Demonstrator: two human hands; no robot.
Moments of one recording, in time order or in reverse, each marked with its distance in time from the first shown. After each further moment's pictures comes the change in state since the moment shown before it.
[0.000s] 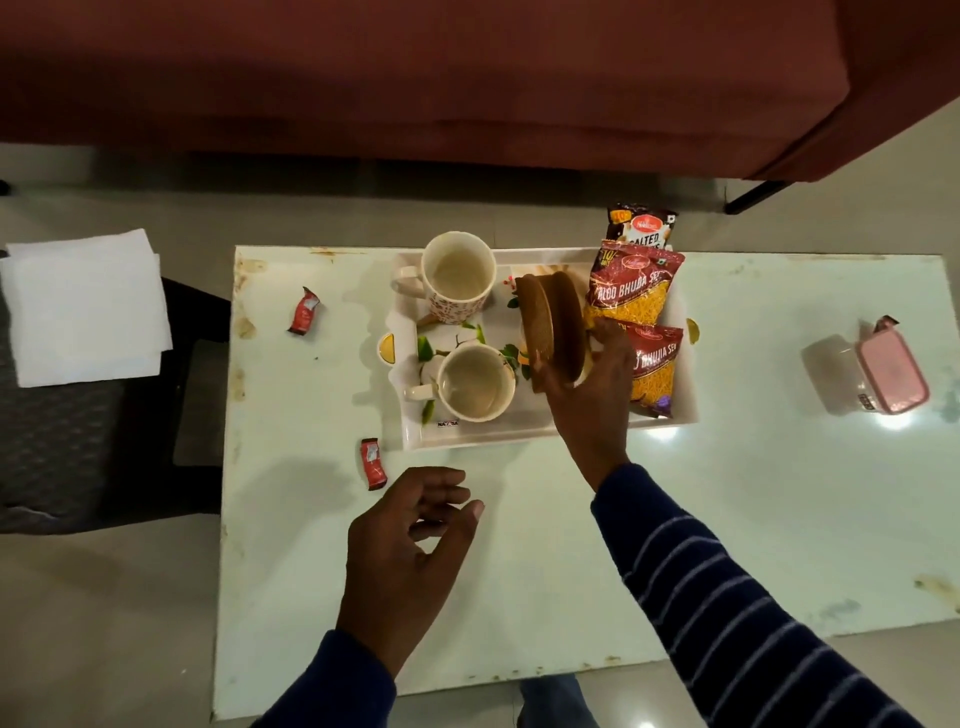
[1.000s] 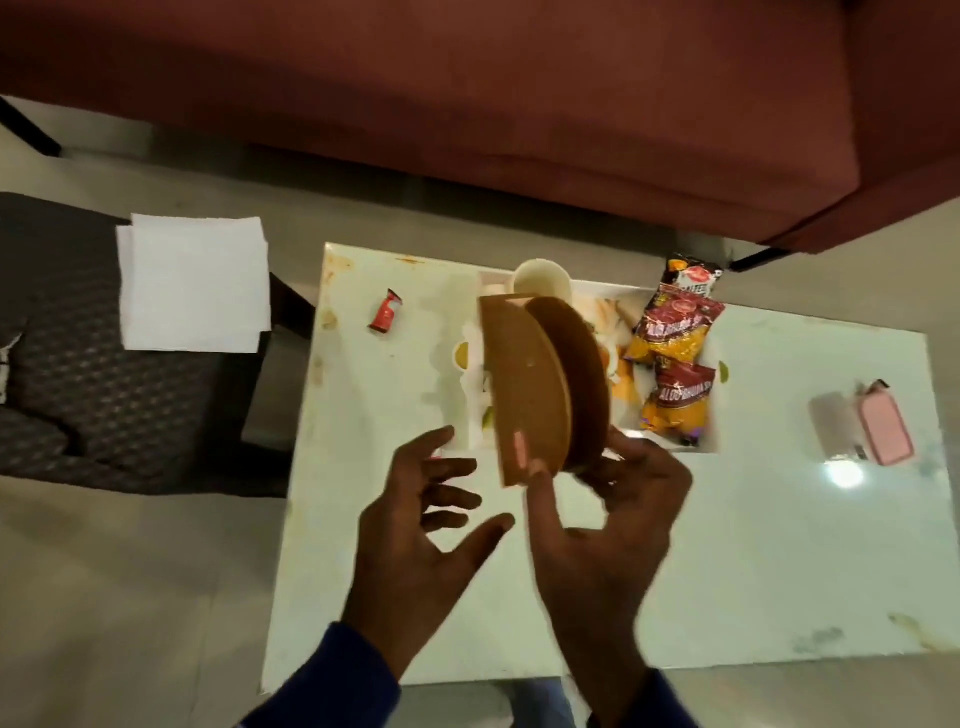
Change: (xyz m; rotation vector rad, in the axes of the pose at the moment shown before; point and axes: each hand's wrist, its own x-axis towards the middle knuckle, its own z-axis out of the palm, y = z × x) left_hand -0.003 0.016 -0.081 -0.145 -0.056 0.026; right_hand -0.165 -0.149 -0.028 0.228 0.169 -0.182
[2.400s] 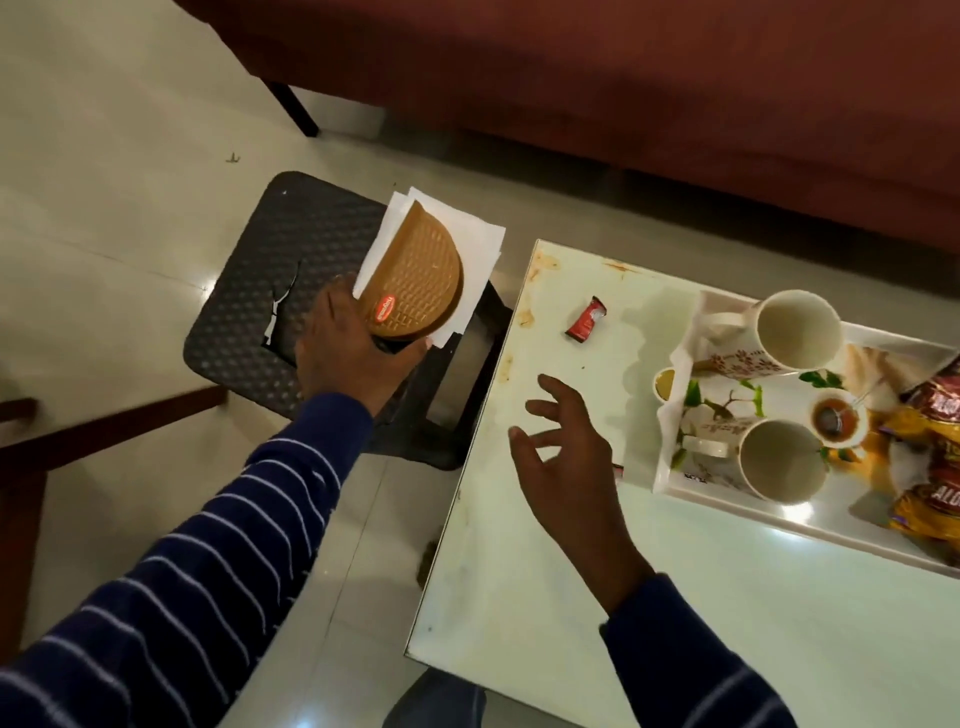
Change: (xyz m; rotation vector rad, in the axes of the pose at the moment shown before) left_hand 0.141 -0.080 -0.222 0.975 0.597 -0.138; right_hand -0.017 0.006 0.168 0.034 -0.850 0.186
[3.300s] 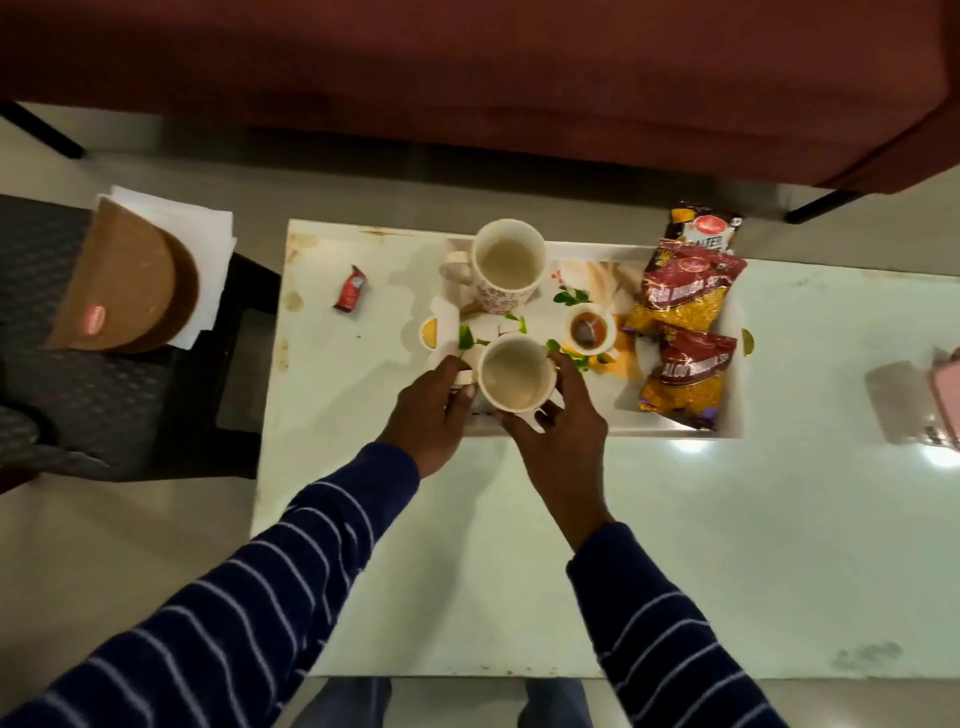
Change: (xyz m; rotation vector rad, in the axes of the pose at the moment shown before) left_hand -0.167 0.215 0.098 -0.412 -0.658 0.389; right_hand -0.024 0.128 -0.166 0.173 0.427 -0.056
